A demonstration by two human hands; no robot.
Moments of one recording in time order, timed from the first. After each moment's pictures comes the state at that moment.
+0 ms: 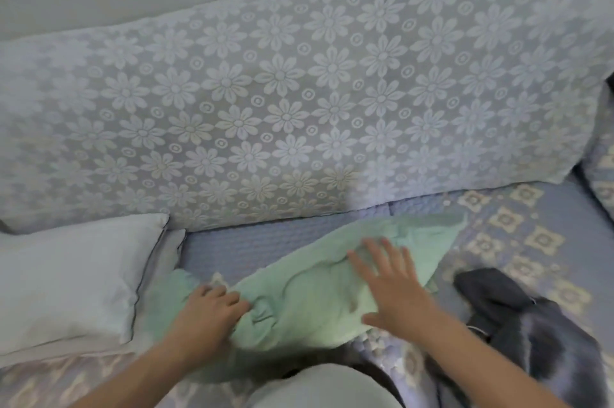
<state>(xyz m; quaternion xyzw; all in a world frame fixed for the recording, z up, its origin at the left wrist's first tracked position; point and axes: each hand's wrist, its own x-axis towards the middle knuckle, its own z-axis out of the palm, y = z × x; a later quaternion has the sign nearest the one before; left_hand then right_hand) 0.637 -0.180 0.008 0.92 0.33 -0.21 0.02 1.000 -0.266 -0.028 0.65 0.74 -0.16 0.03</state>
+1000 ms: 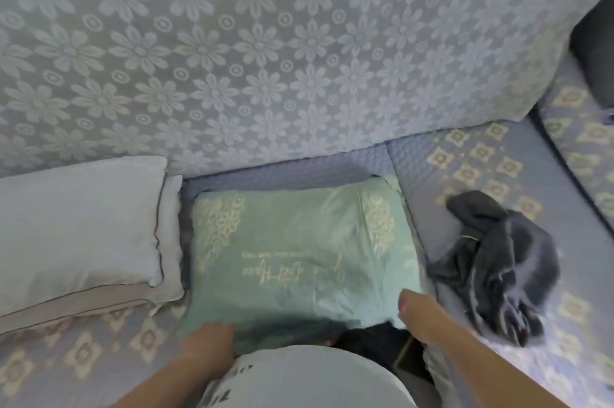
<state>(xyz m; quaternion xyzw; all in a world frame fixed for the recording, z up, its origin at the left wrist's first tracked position) 0.449 -0.265 -0.114 0.76 0.44 -0.39 0.28 0.849 -0.402 -0.091 0.80 0.39 -0.42 0.16</state>
